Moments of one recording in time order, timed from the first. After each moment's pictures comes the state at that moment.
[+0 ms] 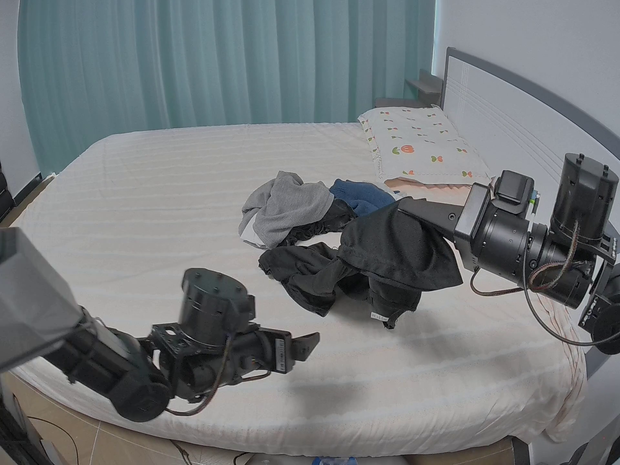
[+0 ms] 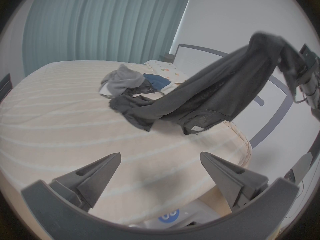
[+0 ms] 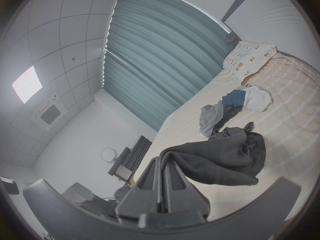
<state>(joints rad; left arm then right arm) -0.72 1.96 -0.65 -0.77 0.15 -0.39 0.64 1.55 -0.74 -0.82 0.14 0.82</state>
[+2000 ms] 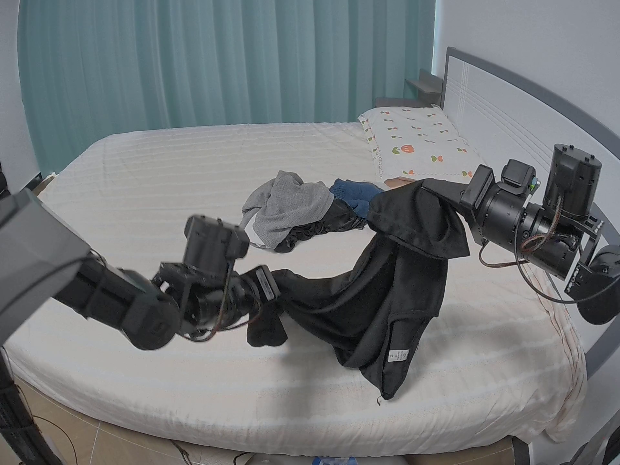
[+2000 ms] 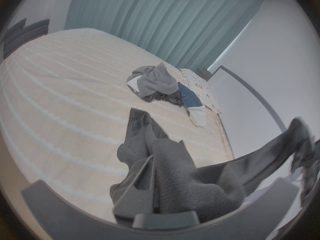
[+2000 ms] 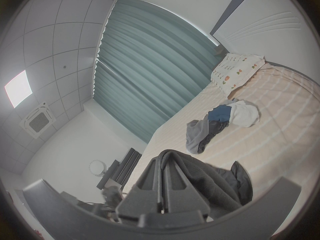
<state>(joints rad) -0.52 1.92 -1.00 -0.33 0.10 -0.80 0.44 1.69 -0.82 -0.87 0.15 0.82</state>
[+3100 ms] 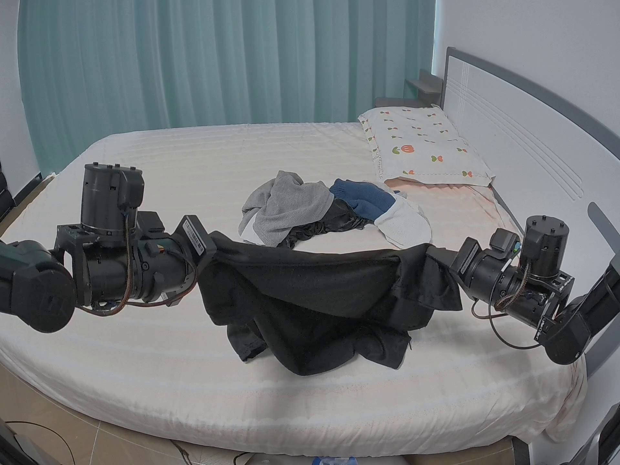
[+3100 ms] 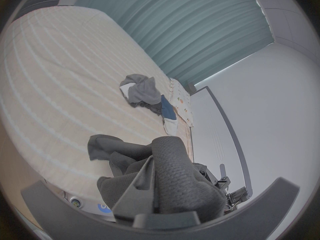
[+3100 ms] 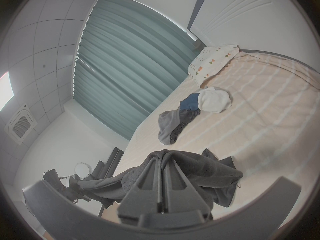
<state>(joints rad) -0.42 1.62 -0.83 -0.32 -0.14 -0.97 0.39 1.86 -0.55 -1.15 0.12 0.83</state>
